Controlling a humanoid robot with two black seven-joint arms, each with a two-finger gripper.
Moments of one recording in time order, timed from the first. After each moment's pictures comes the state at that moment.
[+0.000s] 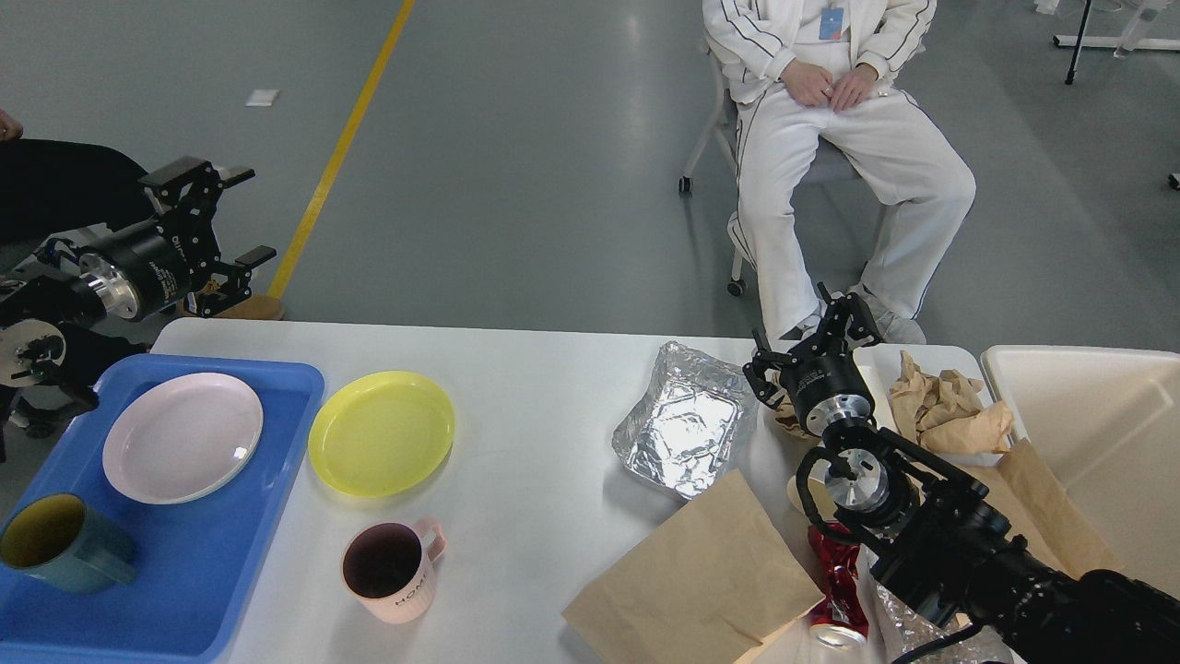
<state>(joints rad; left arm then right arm) -1.08 0.54 0.17 -0.31 -0.18 -0.70 -0.27 0.63 -0.06 0.65 0.55 0.14 0.15 0.46</state>
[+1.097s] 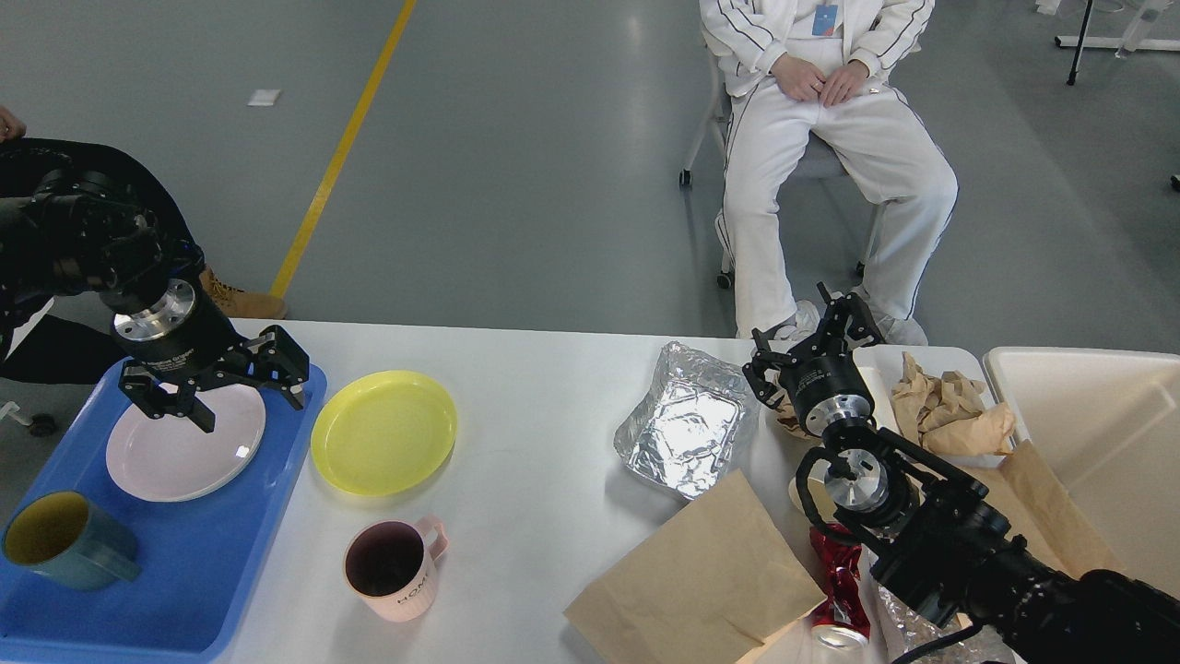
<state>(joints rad) -1.61 0.29 1.52 -0.68 -0.09 -0.96 -0.21 0.63 -0.06 0.65 0.55 0.14 0.15 0.46</state>
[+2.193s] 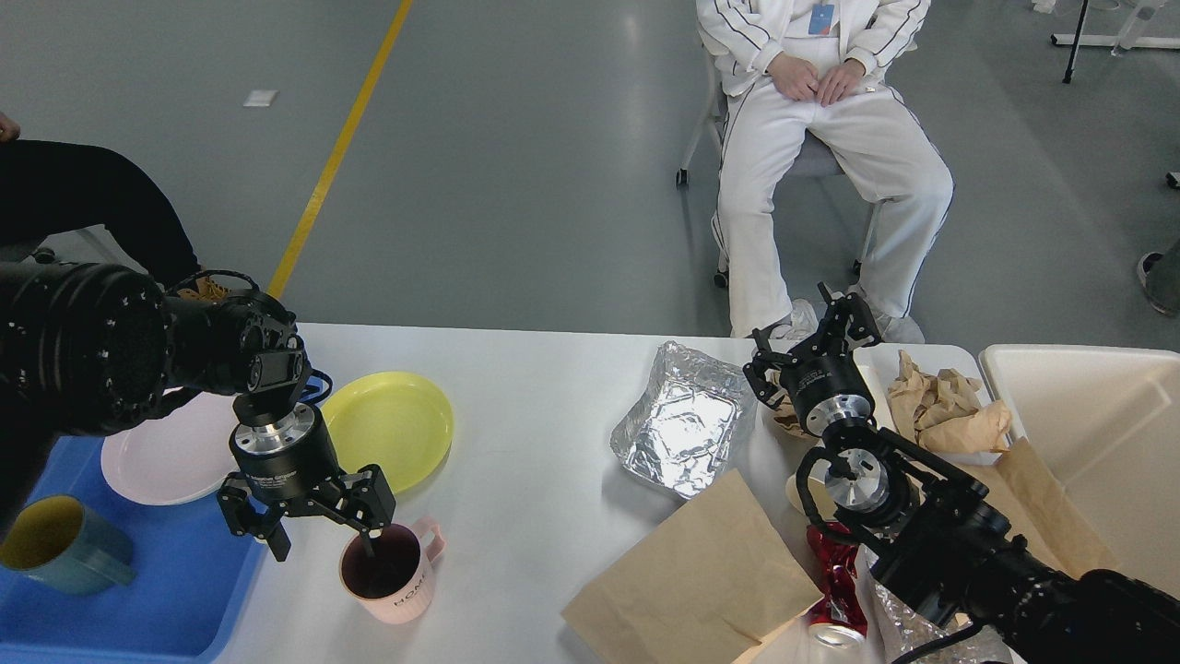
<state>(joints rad) -1.53 0.07 1.48 -0.86 -0.02 -0.96 -0.19 0.63 -0.06 0.65 0.55 0.14 0.15 0.46</state>
